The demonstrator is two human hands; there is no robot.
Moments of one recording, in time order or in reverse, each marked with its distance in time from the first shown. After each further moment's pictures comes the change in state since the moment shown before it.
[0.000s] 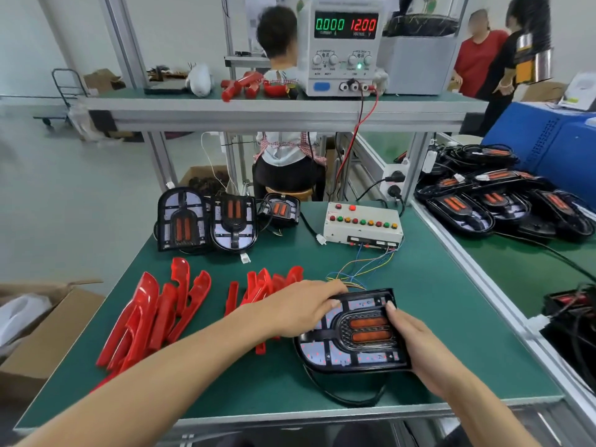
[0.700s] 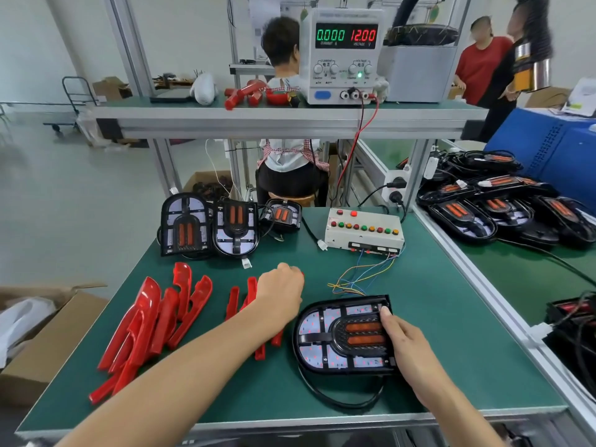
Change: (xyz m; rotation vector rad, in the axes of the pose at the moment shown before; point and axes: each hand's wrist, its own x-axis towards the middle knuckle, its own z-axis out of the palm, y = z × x) left_hand 0.028 -0.035 0.007 0.542 0.120 -0.614; right_hand 0.008 0.015 0.013 -0.109 0.153 -0.090
